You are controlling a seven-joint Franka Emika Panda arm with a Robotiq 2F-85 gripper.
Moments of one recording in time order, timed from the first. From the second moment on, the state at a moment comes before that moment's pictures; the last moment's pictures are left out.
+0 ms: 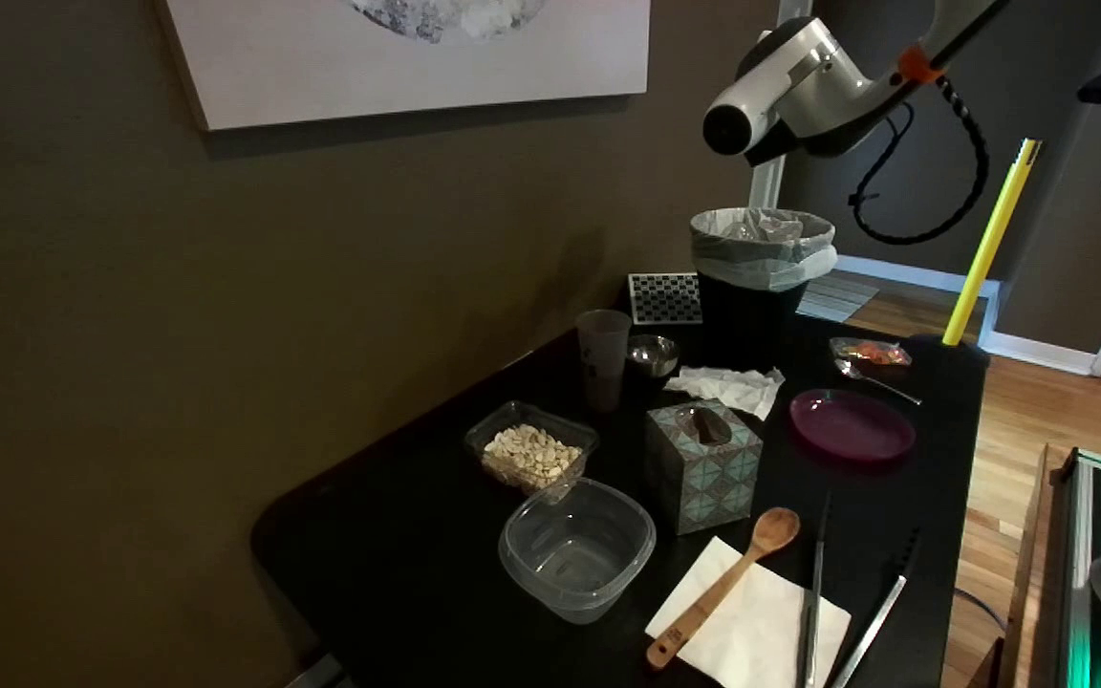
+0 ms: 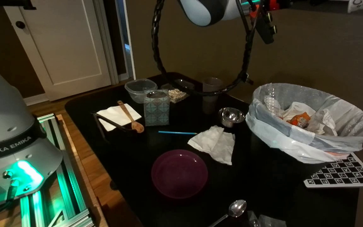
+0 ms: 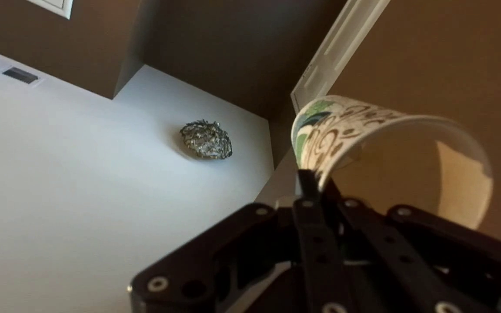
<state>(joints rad) -0.15 0.25 -0.15 -1.94 -2.03 1.83 1.84</state>
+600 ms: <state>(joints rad) -0.14 0.22 -0.13 -2.00 -2.22 1.70 1.86</state>
